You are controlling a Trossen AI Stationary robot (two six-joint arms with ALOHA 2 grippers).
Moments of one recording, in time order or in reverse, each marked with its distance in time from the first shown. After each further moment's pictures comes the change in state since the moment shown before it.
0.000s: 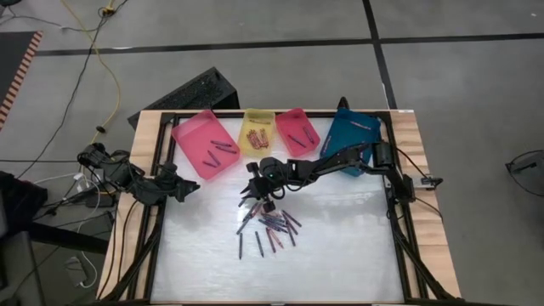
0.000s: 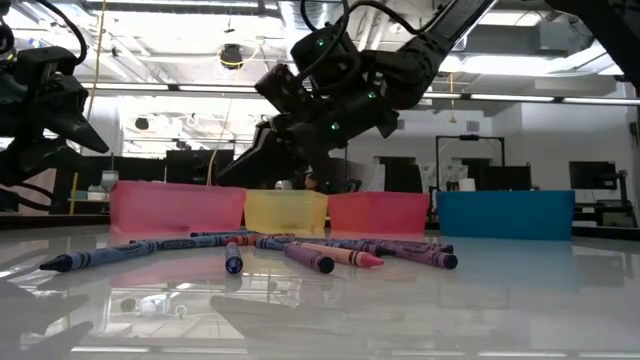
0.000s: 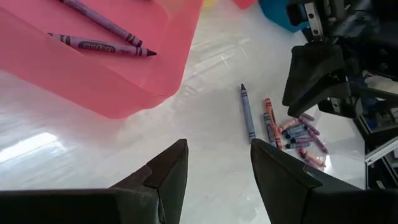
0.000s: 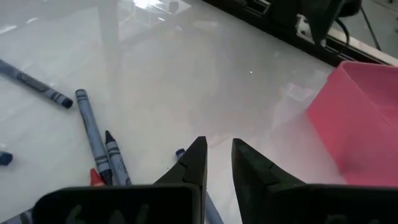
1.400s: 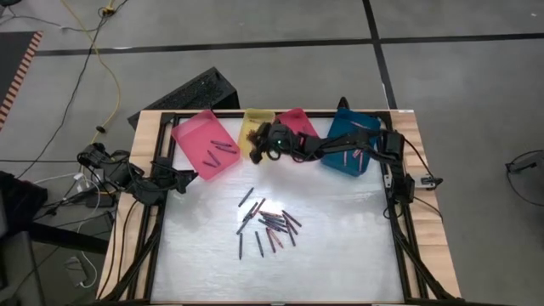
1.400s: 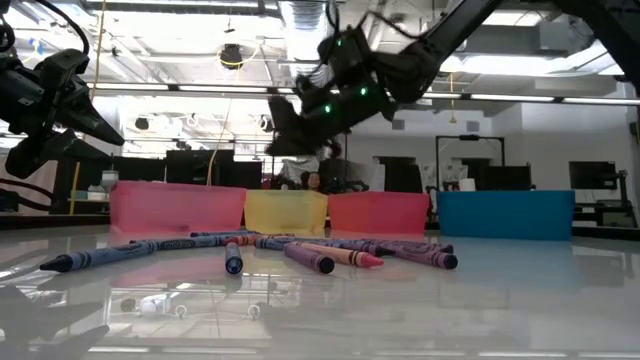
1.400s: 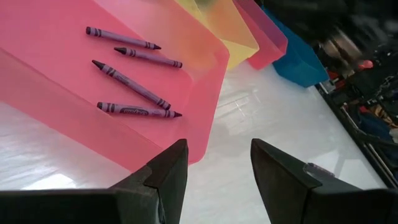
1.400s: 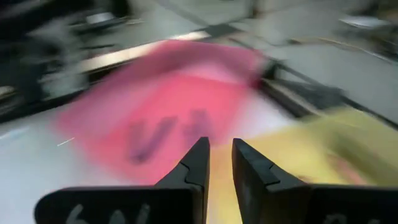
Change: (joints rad) left arm 0.000 0.000 0.002 -0.003 -0.238 0.035; right arm -0.186 -0.091 0.000 0.070 0.462 0.627
